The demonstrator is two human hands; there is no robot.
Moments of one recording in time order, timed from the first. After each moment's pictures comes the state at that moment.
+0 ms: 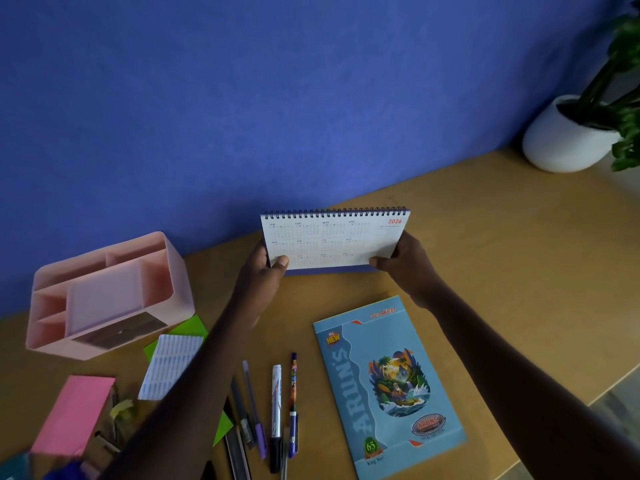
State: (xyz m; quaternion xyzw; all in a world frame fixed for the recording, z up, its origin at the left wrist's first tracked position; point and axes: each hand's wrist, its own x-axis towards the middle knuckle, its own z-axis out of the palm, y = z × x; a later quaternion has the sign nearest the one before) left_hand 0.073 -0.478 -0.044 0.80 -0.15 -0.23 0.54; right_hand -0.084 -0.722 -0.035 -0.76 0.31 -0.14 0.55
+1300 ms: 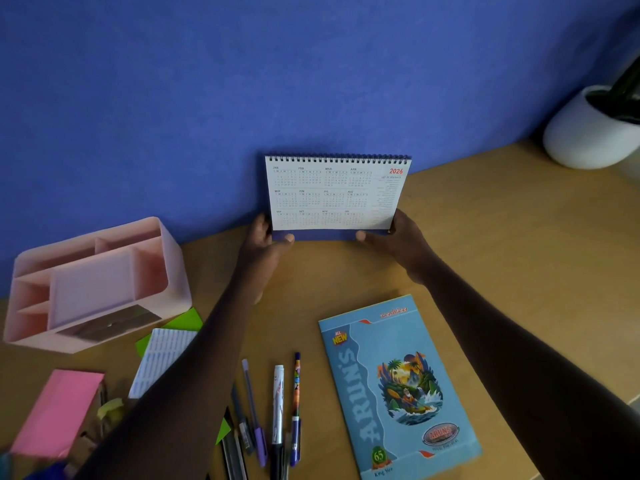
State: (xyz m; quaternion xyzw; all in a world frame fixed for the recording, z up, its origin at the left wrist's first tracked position) left_hand 0.110 -0.497 -0.062 0.72 -0.14 -0.25 0.63; right_hand -0.033 -0.747 -0.064 -0.77 0.28 -0.12 0.56
